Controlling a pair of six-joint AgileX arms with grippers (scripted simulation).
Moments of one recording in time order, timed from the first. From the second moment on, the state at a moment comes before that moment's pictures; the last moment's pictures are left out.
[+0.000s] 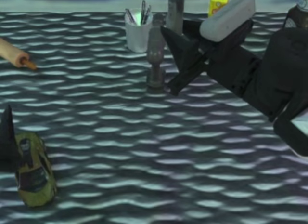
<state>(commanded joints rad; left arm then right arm) -0.07 0.11 0.08 0.05 0.03 0.00 0.63 1.59 0.77 0.87 -0.16 0.03</state>
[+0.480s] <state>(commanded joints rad) -0.34 0.69 0.39 0.27 0.15 0.00 0.63 1.59 0.77 0.87 -0.16 0.03</state>
